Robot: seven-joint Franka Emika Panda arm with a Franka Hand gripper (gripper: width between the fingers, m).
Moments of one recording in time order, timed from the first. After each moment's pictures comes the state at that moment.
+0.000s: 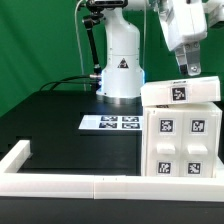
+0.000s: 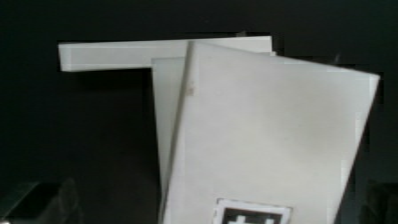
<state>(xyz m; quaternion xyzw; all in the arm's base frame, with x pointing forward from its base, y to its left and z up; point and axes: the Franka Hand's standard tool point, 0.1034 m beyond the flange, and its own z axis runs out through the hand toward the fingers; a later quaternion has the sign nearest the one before) 0.599 0.086 0.183 -0.68 0.72 0.01 0.14</state>
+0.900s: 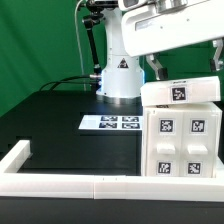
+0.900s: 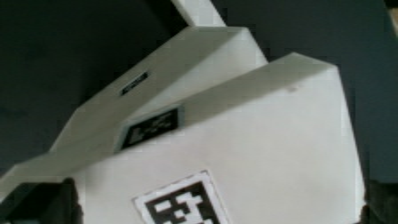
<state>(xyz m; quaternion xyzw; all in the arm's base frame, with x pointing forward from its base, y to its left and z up) 0.606 0.080 0.184 -0.97 0.23 -0.04 0.12</state>
